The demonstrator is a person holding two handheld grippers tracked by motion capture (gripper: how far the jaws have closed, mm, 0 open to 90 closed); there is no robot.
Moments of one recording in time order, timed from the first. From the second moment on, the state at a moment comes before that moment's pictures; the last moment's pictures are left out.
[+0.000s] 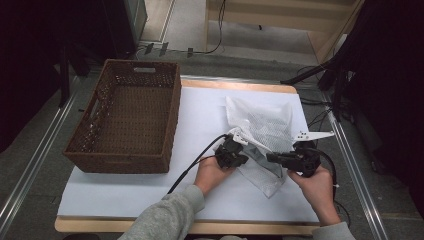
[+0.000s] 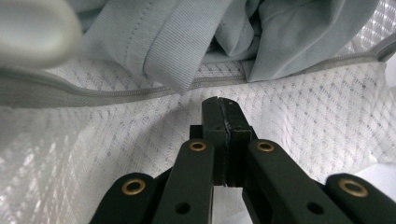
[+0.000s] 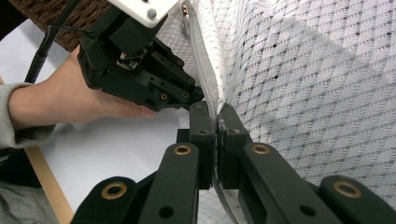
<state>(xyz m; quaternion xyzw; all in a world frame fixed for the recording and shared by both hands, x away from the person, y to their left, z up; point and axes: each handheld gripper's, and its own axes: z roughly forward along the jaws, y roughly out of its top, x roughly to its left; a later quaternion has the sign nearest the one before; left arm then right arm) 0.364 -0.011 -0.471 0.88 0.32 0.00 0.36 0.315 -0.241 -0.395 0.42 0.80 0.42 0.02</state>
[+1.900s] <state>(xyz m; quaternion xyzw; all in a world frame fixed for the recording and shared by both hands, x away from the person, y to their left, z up) 0.340 0.007 -0.444 0.86 0.32 -0.01 0.40 0.316 -0.240 -0.395 0.42 0.80 0.42 0.03</state>
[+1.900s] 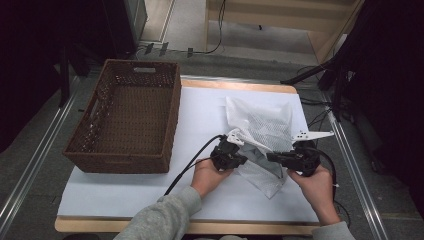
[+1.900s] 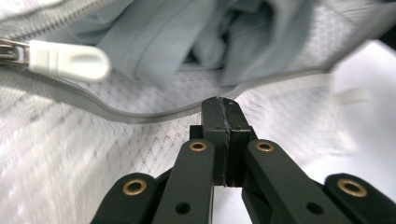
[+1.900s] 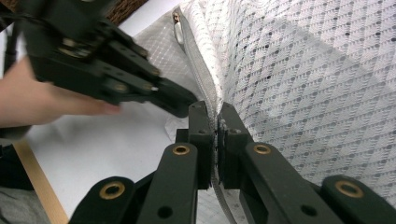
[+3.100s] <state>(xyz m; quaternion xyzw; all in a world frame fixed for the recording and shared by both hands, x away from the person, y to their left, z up) 0.312 0.052 -0.396 0.85 0.29 0.01 0.43 0.291 -0.223 -0.400 0.38 0.83 0.40 0.00</state>
